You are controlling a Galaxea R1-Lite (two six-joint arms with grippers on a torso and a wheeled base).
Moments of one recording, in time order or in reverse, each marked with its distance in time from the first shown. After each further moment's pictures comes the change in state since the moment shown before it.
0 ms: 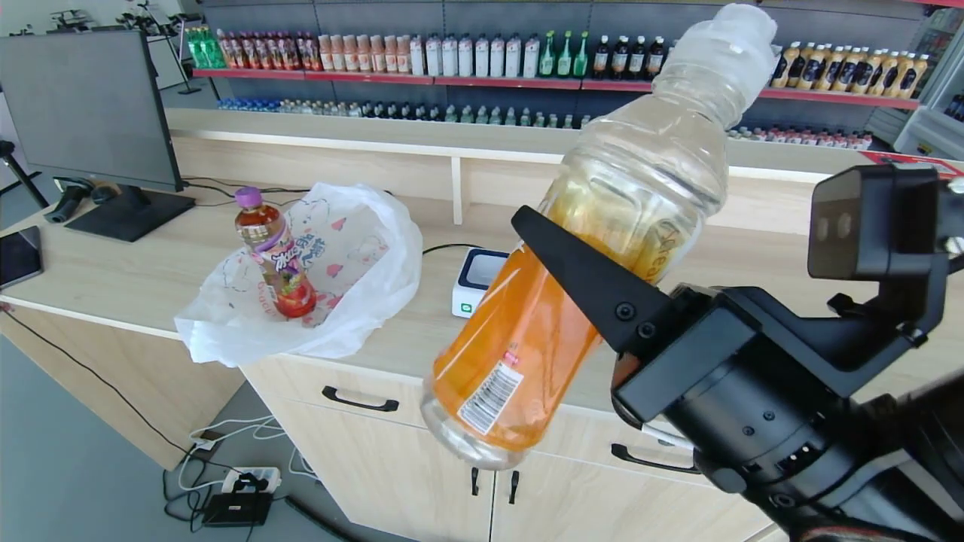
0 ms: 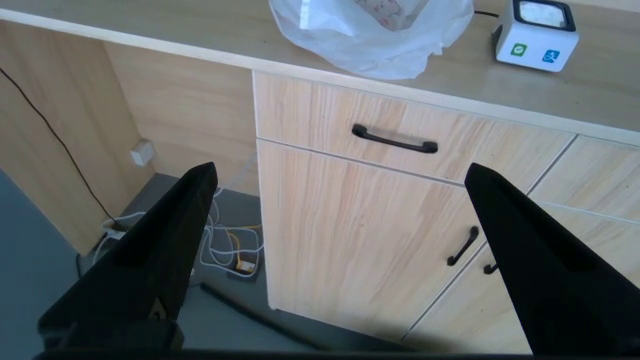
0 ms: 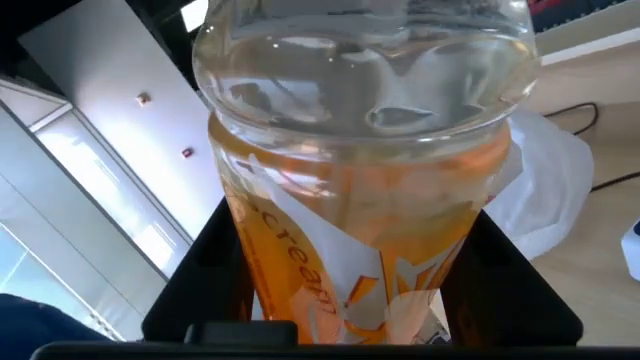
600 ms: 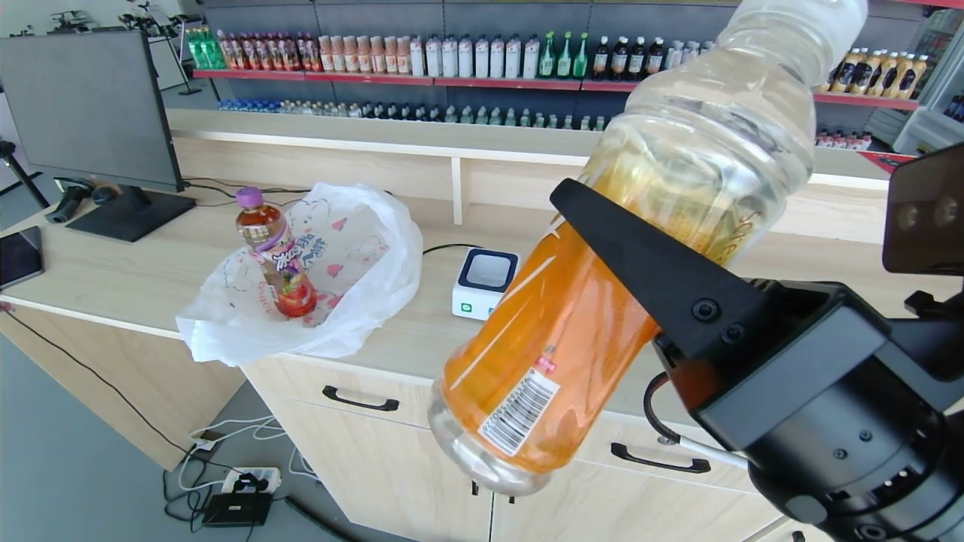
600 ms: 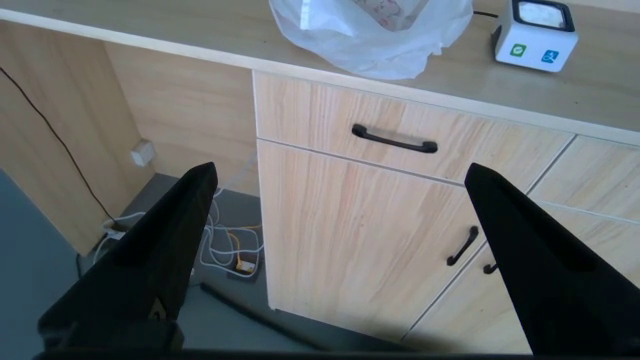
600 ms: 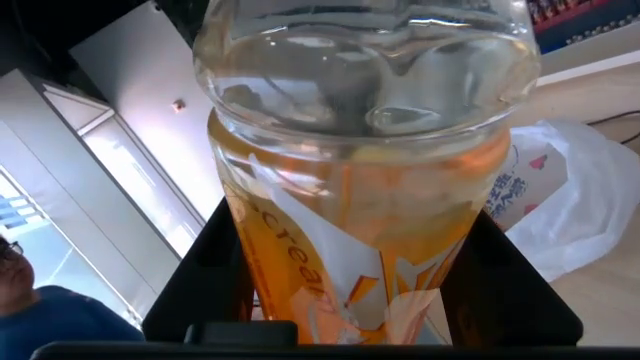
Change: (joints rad) left arm 0.000 0.000 0.000 0.000 0.000 0.000; right arm 0.025 -0.065 0.021 0.001 -0.001 0.003
